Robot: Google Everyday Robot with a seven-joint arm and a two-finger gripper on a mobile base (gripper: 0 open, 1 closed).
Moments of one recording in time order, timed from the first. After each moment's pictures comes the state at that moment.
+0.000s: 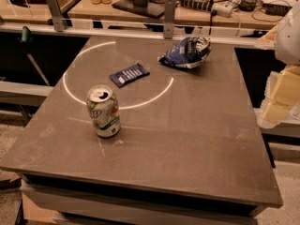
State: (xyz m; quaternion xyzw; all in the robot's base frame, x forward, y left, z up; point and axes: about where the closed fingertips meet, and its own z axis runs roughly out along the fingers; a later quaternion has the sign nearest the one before) arm 0.438 -0.216 0.978 -0.60 0.78 -0.04 0.16
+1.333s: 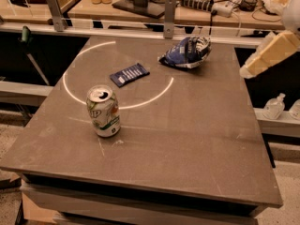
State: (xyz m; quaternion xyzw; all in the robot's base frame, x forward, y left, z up) arm 0.541 -0.234 1.013 -0.52 0.77 -0.01 0.38
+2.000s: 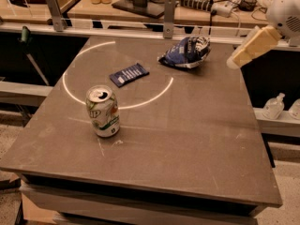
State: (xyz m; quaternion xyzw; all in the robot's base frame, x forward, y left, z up) arm 0.581 -0.223 1.011 -0.50 0.76 -0.02 0.40
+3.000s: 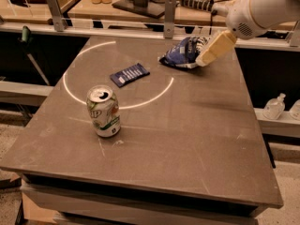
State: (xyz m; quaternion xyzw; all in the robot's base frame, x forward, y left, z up) arm 0.643 -0.181 0.978 -0.49 0.77 -0.03 0.42
